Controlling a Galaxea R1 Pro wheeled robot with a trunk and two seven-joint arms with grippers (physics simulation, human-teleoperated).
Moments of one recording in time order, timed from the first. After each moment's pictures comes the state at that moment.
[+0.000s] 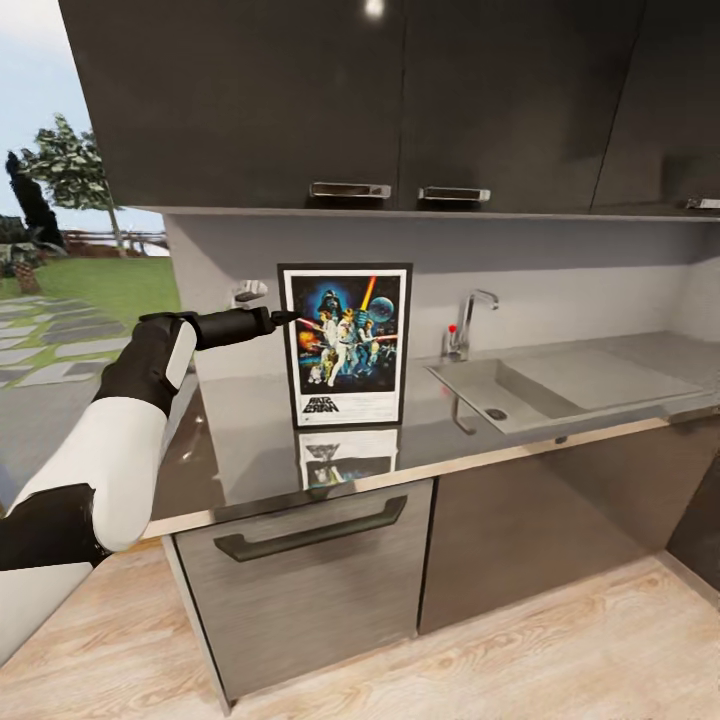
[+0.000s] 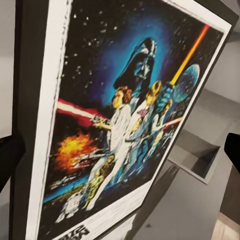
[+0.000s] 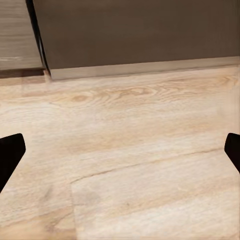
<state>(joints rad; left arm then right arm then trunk) -1.33 0.04 0.19 -0.69 0.00 0.63 -0.74 -0.14 -0.19 0.01 -0.28 0.00 -0.53 0.04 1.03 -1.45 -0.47</state>
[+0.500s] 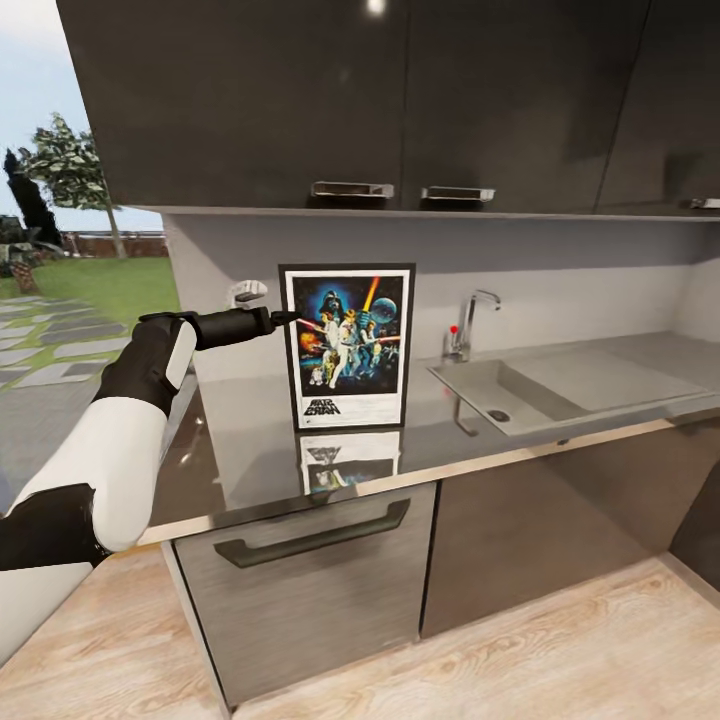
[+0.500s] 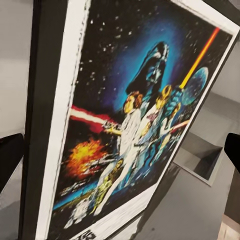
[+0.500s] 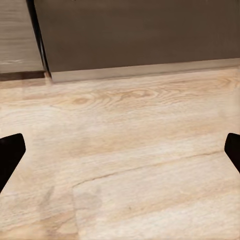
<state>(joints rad) -1.33 0.04 0.19 -0.69 0.00 0.63 -0.74 -0.14 -0.19 0.01 -0.28 0.00 -0.53 0.04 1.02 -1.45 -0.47</state>
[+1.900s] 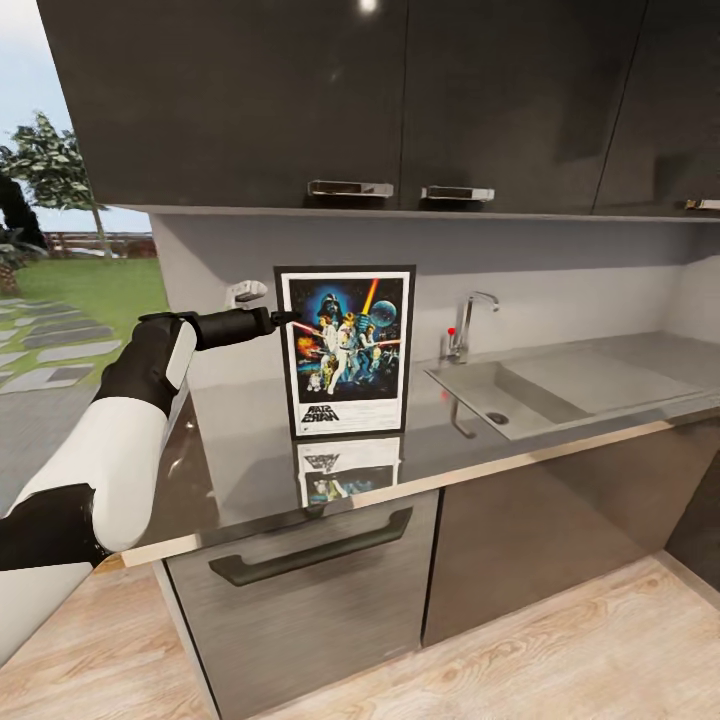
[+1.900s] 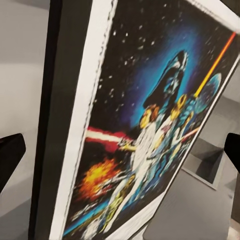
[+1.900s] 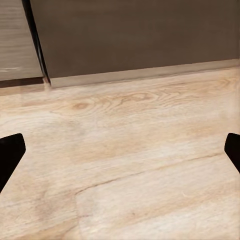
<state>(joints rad) -1.33 0.04 0.19 -0.69 0.00 0.63 -0.74 -0.14 -0.19 0.01 -0.28 0.00 -0.53 0.04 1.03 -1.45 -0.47</state>
